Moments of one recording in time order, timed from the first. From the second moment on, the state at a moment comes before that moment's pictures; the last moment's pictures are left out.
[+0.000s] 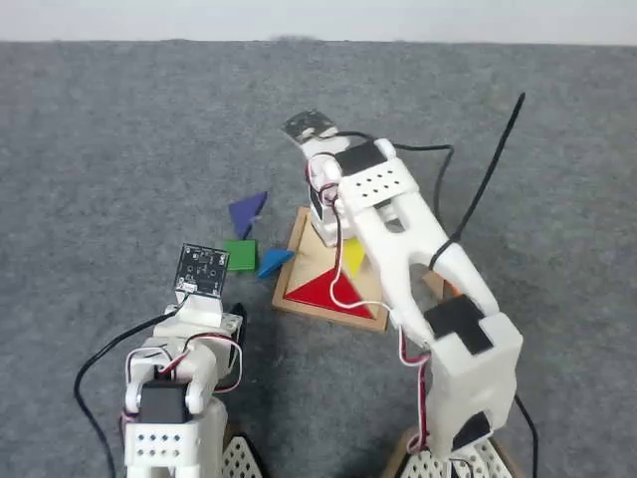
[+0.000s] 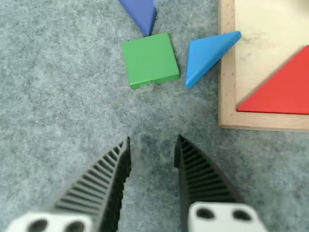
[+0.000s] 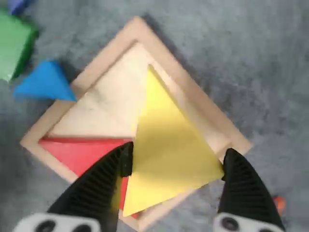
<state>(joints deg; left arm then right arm) -5.8 -102.9 97.3 71.7 -4.6 -29.6 21.8 -9.7 79.2 1.9</state>
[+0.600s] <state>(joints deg) -5.8 -102.9 97.3 71.7 -4.6 -37.8 32.4 -21.1 79.1 -25.5</state>
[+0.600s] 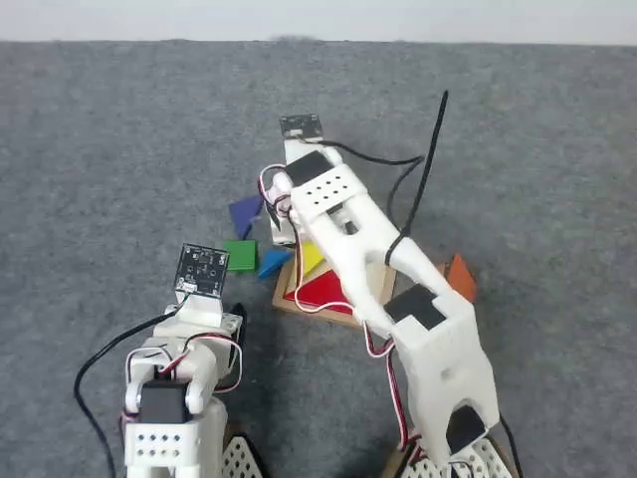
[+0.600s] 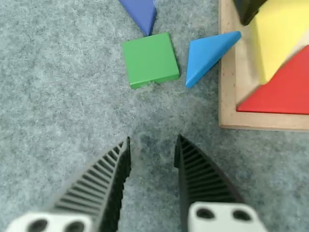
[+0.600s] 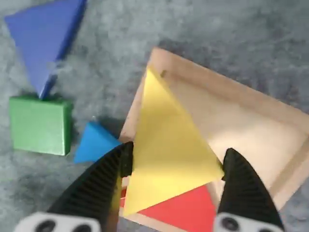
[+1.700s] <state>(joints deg) -5.8 -102.9 97.3 71.7 -4.6 -32.2 -1.1 17.7 51.6 -4.7</state>
